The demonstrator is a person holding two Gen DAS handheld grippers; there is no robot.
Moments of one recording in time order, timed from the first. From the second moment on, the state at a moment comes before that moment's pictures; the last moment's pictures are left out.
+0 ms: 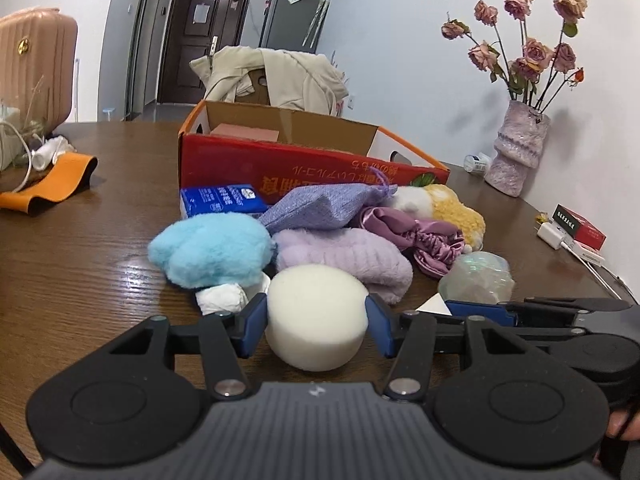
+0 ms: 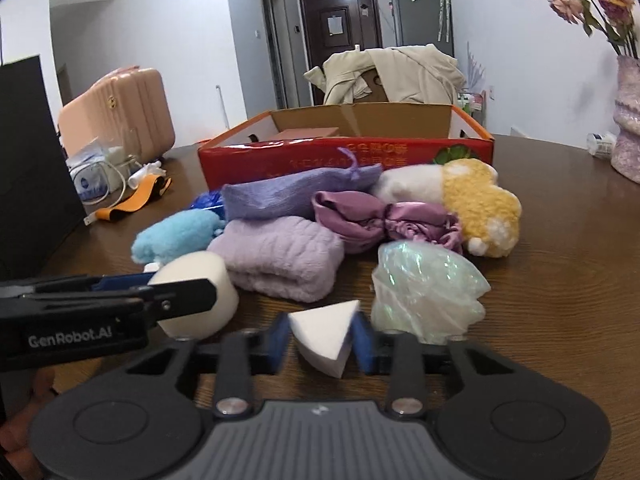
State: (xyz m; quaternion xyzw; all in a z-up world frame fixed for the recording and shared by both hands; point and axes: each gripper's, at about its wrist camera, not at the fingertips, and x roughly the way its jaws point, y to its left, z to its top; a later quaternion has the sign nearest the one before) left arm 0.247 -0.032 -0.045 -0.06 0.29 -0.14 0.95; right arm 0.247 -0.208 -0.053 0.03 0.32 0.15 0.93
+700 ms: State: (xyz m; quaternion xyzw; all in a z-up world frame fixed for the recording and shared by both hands) left arm 0.138 -0.058 0.023 -0.01 0.19 -0.13 0.97; right arm 0.127 -0.260 0.018 0.05 0.19 0.16 0.97
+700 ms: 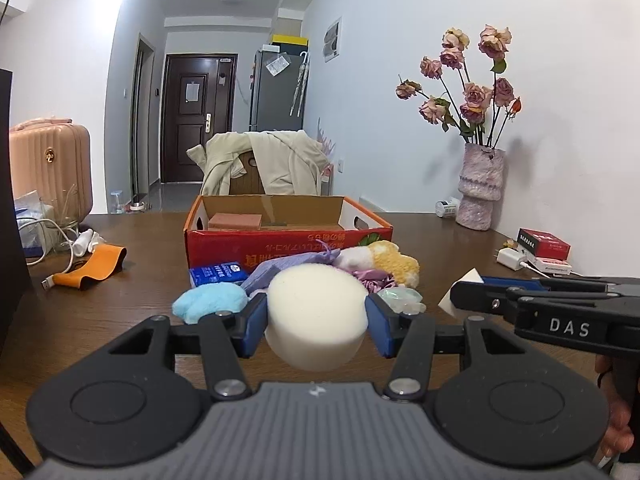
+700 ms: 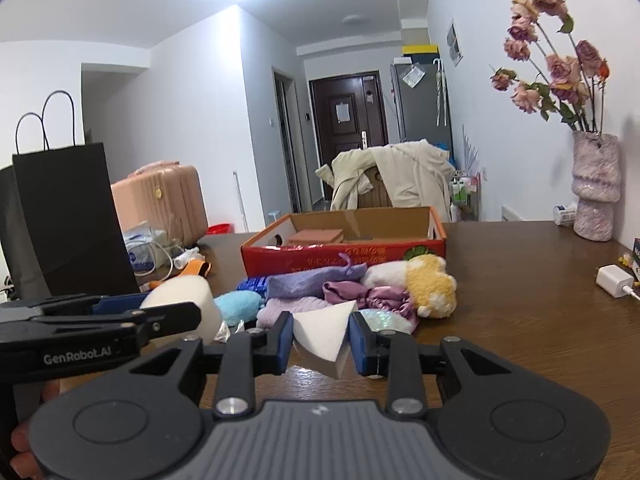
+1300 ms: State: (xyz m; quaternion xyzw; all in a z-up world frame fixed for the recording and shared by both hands) left arm 0.505 -0.081 0.066 -0.04 0.29 -0.15 0.94; right arm 0.423 -0.296 0.088 0.08 0.25 0.18 0.95
